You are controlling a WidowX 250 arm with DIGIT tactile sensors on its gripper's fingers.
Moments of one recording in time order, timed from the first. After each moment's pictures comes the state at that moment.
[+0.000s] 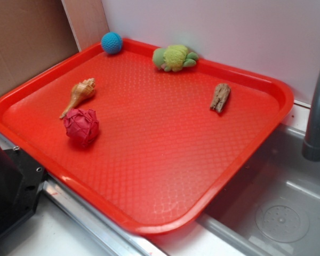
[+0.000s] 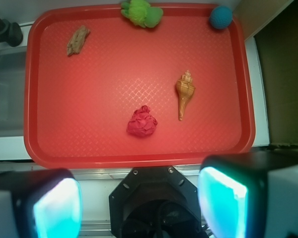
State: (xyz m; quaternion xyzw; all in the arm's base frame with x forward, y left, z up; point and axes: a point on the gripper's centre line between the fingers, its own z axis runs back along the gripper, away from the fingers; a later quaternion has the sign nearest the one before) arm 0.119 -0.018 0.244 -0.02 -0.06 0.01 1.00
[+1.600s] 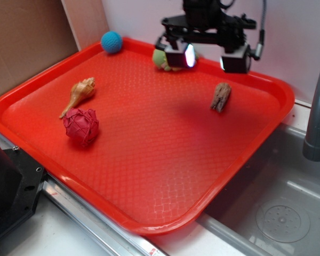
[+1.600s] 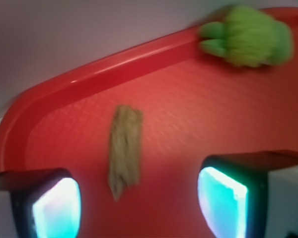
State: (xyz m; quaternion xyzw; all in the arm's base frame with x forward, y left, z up) arm 0.320 -0.103 0.069 -0.01 -0.08 0.19 0.98
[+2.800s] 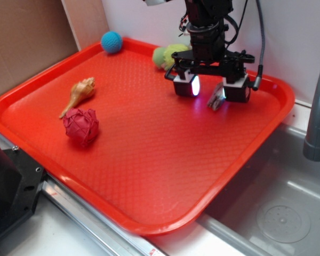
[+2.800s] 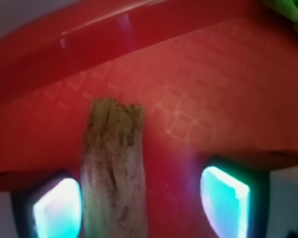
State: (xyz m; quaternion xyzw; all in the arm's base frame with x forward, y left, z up) arm 0.325 -0.096 0.022 -0.04 -0.04 0.18 0.98
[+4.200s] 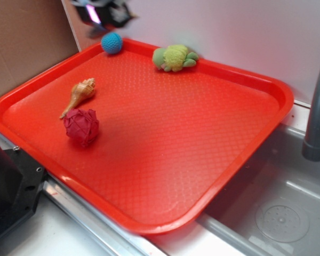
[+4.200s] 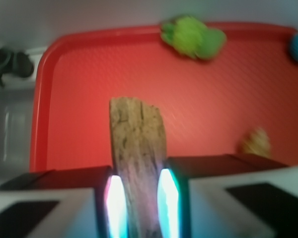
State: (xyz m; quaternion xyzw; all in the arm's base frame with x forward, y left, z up) arm 0.206 -0.019 0.188 -0.09 -0.09 0.01 0.99
